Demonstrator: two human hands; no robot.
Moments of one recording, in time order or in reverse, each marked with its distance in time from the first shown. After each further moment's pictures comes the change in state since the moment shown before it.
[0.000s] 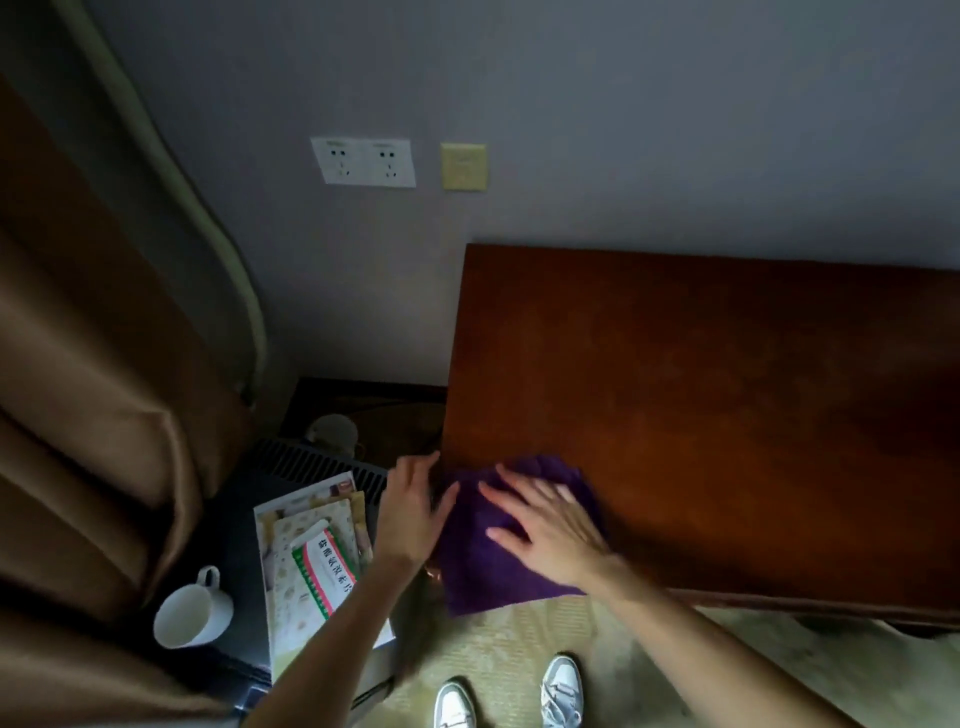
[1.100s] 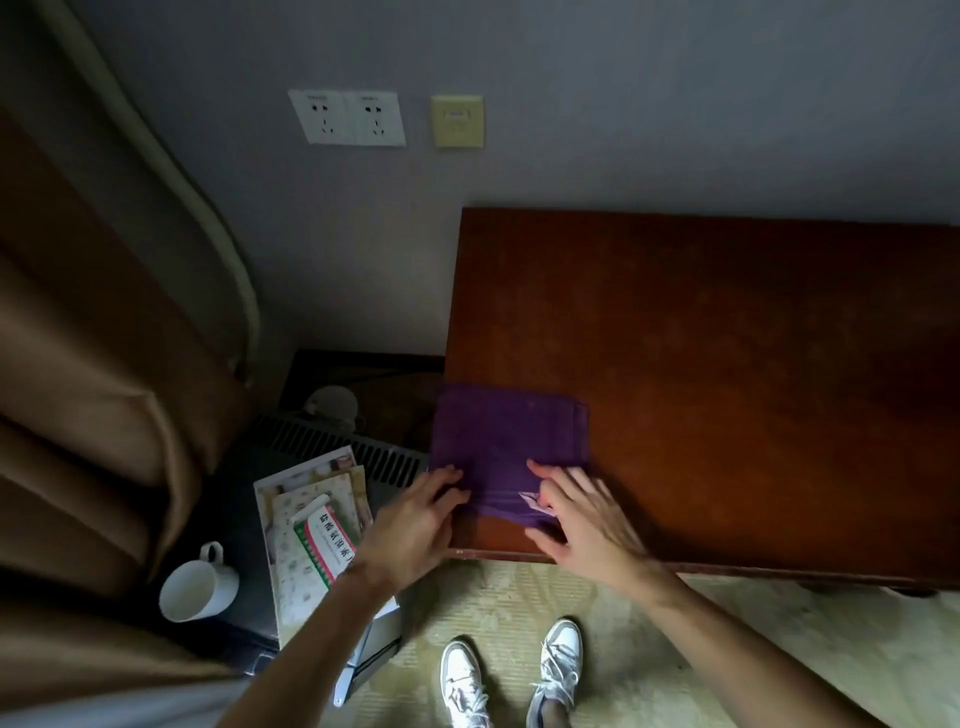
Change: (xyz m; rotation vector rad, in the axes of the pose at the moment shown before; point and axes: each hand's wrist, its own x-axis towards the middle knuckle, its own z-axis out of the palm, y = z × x) left_hand -0.024 -0.013 -0.015 0.221 -0.321 0.461; right_hand -0.035 0.026 0.005 -0.010 0.055 0.001
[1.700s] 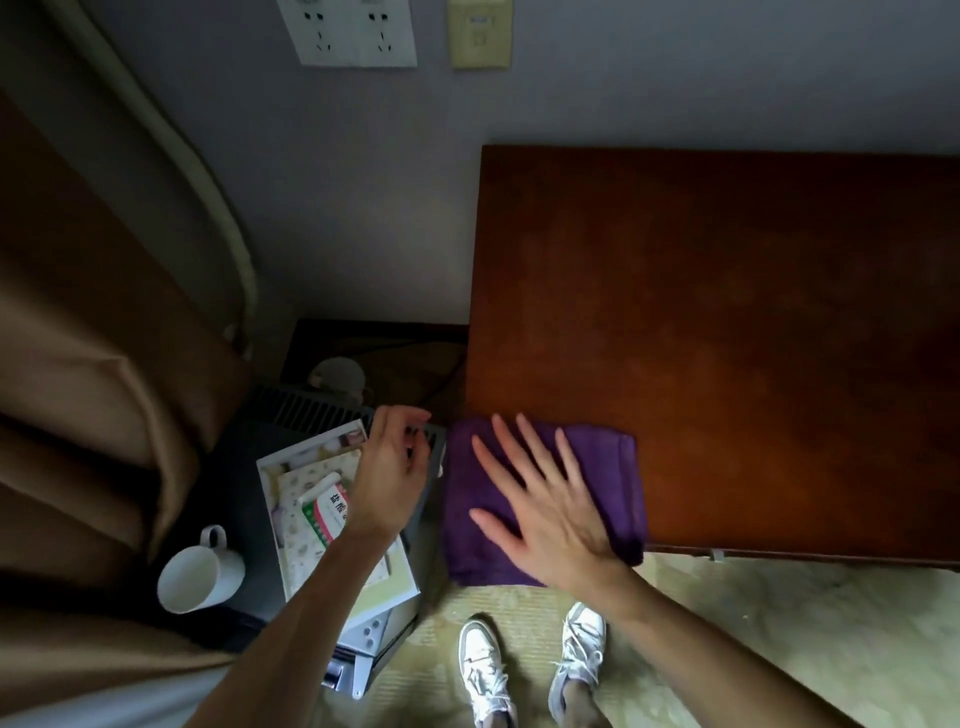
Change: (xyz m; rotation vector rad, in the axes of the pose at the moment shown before) left_hand 0.018 -0.059 0.011 -0.340 0.429 -0.303; right_hand 0.041 -0.070 0.059 -0.116 0.055 0.010
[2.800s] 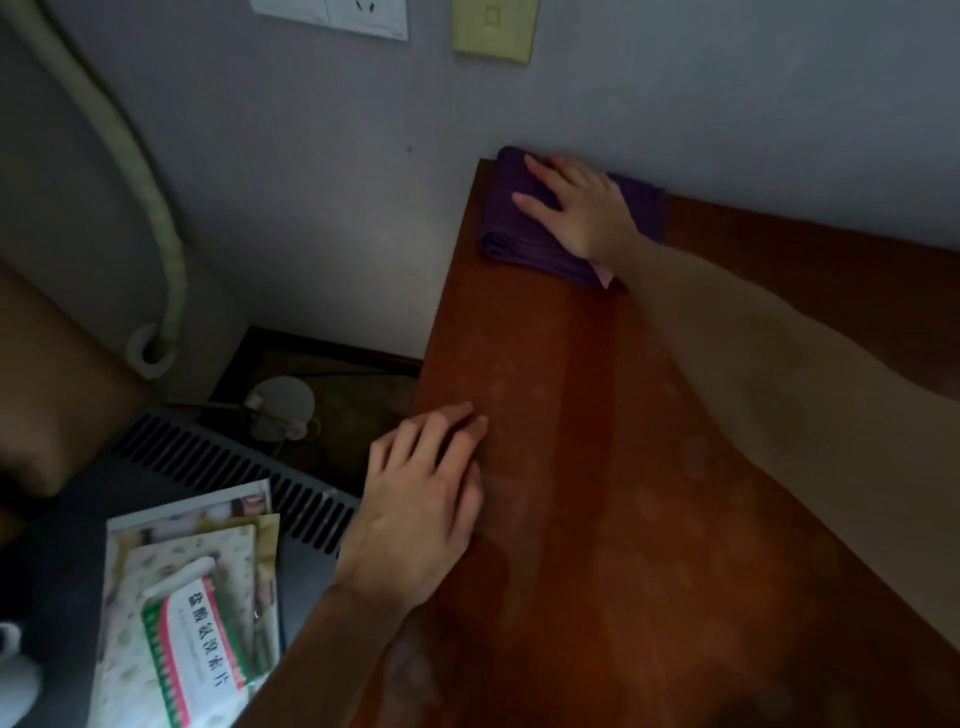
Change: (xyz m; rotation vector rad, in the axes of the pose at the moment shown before) left_hand 0.093 0.045 0.093 0.363 -0.046 0.199; right_hand 0.382 0.253 -0.070 0.060 0.052 0.101
